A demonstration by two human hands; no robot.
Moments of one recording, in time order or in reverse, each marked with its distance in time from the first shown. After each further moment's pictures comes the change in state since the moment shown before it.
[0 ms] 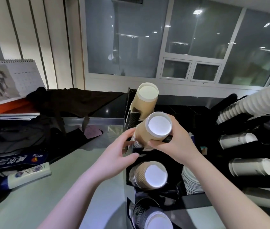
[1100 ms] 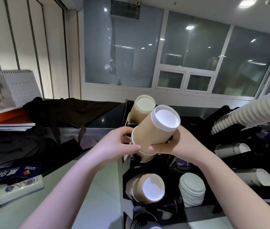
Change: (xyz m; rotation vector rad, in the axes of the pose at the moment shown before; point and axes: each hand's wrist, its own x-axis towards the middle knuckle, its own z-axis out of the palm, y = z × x) left_hand 0.029 0.051 -0.031 -0.018 -0.019 -0.082; right_hand 0.019 -0.036 -0.030 -0.030 -0.195 0.128
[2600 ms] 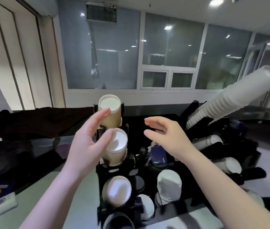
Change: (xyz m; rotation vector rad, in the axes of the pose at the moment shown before) left_hand -0.005 0.039 0.044 -0.039 0.377 0.430; right_hand -0.023 0.037 -0.054 0.067 0.222 -0.018
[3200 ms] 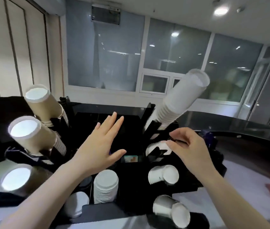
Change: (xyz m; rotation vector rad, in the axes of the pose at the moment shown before) left_hand 0.006 0.034 0.235 0.763 -0.289 0.176; right_hand -0.069 0.122 -0.246 -0.026 0.176 -0.006
